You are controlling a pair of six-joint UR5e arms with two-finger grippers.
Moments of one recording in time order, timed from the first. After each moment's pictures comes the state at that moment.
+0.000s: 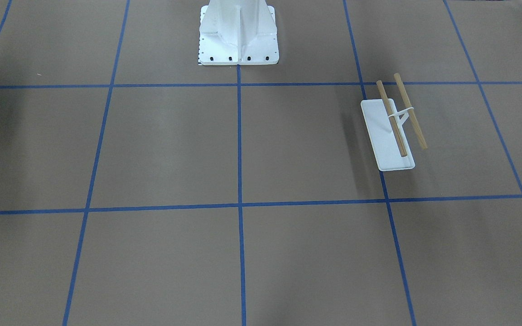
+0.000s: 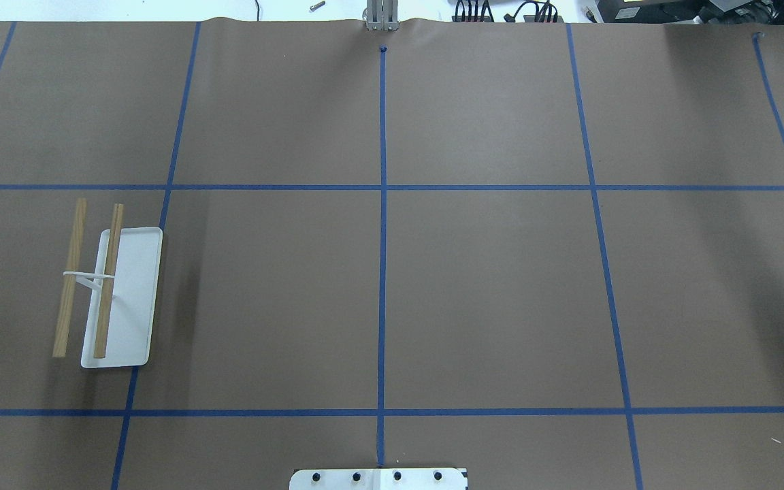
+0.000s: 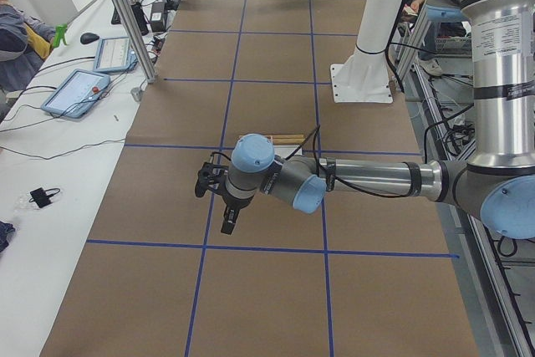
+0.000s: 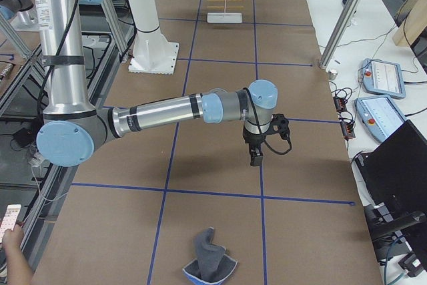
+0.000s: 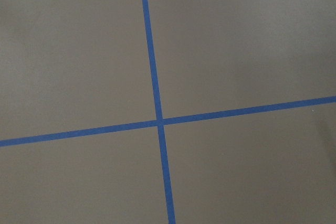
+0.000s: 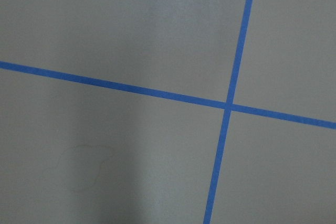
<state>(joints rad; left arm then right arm) -1.51 -1.42 -1.75 -1.99 -2.32 -0.22 1.46 -1.54 1.75 -1.66 2.29 0.00</state>
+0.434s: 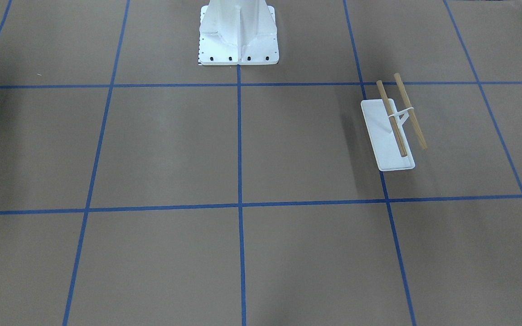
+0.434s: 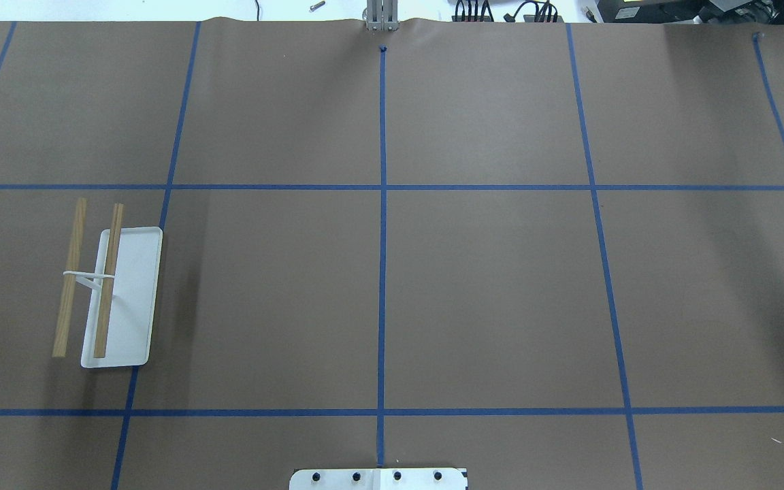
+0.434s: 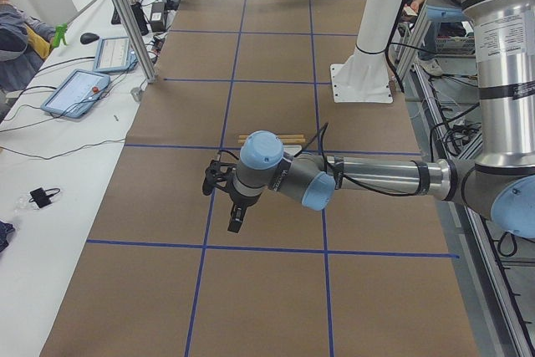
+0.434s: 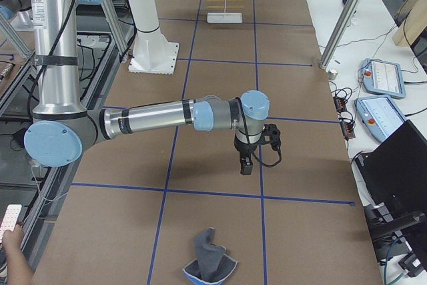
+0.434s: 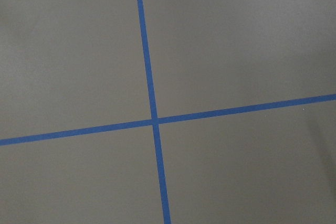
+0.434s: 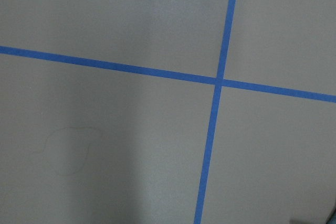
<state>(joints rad) -1.51 -1.37 -1.79 -2.00 -2.32 -0.22 1.46 -1.58 1.76 -1.66 2.30 0.00</state>
